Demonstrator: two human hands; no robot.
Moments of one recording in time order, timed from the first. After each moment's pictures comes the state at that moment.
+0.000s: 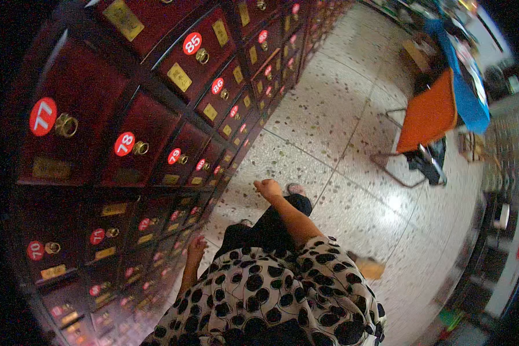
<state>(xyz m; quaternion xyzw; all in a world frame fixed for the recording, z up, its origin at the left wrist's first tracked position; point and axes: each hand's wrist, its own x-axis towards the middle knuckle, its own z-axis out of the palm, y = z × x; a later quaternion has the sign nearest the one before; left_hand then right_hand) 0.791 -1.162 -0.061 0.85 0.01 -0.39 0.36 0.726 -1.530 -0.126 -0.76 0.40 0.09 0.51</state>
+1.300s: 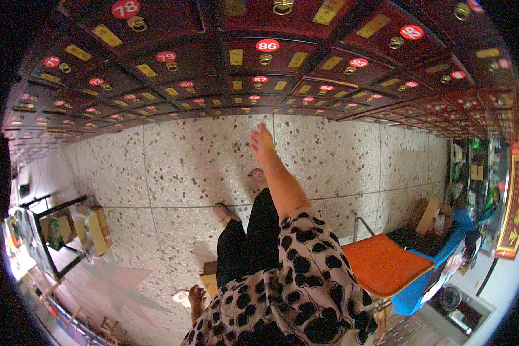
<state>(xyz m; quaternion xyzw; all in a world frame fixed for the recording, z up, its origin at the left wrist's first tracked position) 0.237 -1.531 -0.080 0.43 0.73 -0.14 0.52 0.833 -1.708 -0.156 -0.50 0.39 0.27 0.72</state>
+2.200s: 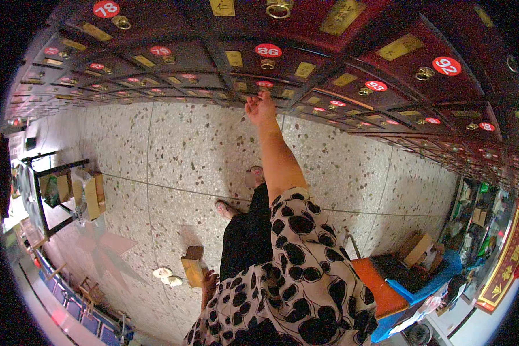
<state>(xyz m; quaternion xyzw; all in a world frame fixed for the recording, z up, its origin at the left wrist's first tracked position) 0.315 -1.696 -0.071 0.40 0.68 -0.14 0.60 0.952 -1.690 -0.154 -0.27 0.33 0.29 0.86</state>
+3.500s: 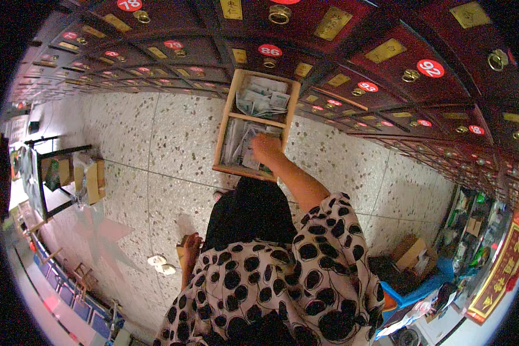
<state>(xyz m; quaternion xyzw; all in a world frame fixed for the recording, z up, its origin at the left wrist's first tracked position) 0.391 -1.638 -0.077 0.52 0.57 -0.06 0.63 0.850 -1.755 -0.056 -0.86 -0.36 0.35 0.04</state>
